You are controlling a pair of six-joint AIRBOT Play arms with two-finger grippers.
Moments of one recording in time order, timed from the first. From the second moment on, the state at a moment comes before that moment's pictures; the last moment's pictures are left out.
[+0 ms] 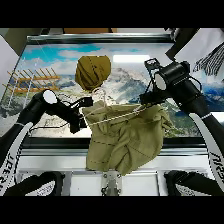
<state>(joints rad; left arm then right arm) -0.19 -1.29 1.01 1.07 -1.37 -0.34 0.48 -1.35 1.51 -1.80 1.55 1.83</state>
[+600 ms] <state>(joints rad) -0.20 -1.38 1.07 0.93 -1.33 -0.22 0.48 -1.35 1.65 -1.85 1.62 1.67</state>
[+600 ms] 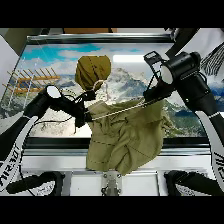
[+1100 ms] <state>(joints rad) -0.20 -1.38 1.07 0.89 -1.31 -0.19 0.51 -1.35 1.72 -1.81 1.63 1.65</state>
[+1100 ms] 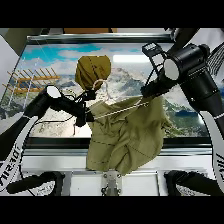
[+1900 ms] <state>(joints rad) -0.21 -1.38 1.11 0.90 -1.29 -0.16 0.56 -1.35 1.72 -1.85 1.64 1.63</state>
